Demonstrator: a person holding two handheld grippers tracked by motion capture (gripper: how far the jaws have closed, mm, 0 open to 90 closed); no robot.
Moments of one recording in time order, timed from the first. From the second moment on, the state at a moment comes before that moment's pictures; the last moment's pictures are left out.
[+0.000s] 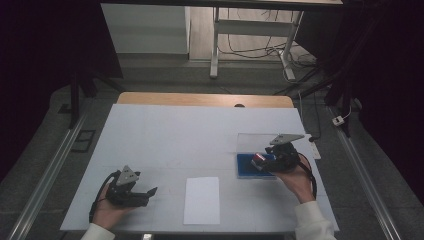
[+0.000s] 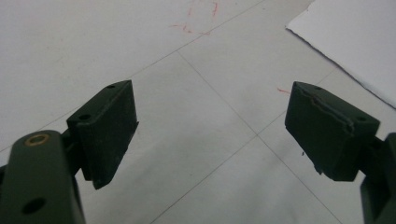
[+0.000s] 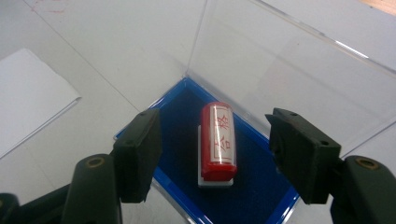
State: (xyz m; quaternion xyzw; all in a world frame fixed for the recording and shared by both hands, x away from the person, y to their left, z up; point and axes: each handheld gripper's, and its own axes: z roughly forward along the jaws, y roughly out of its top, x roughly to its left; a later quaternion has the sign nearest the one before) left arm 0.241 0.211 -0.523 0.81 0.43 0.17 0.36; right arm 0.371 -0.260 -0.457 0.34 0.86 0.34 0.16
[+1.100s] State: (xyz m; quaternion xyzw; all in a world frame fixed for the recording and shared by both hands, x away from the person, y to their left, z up) left arm 0.243 0.211 -0.524 0.82 0.43 0.17 0.35; right arm 0.381 -0.255 -0.471 0.35 0.87 0.32 0.14
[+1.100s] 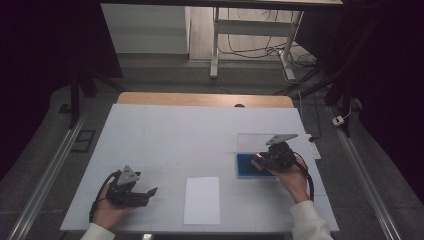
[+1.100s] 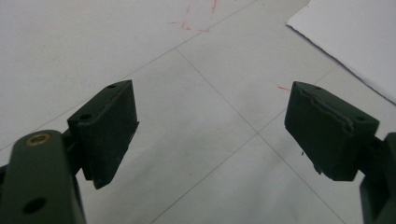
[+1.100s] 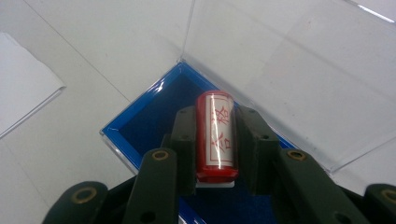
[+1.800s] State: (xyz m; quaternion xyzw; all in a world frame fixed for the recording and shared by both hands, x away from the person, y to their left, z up) left arm 0.243 0.211 -0.524 0.82 0.43 0.16 0.35; right arm 0.379 -0.256 -0.466 0.34 0.87 0.33 0.15
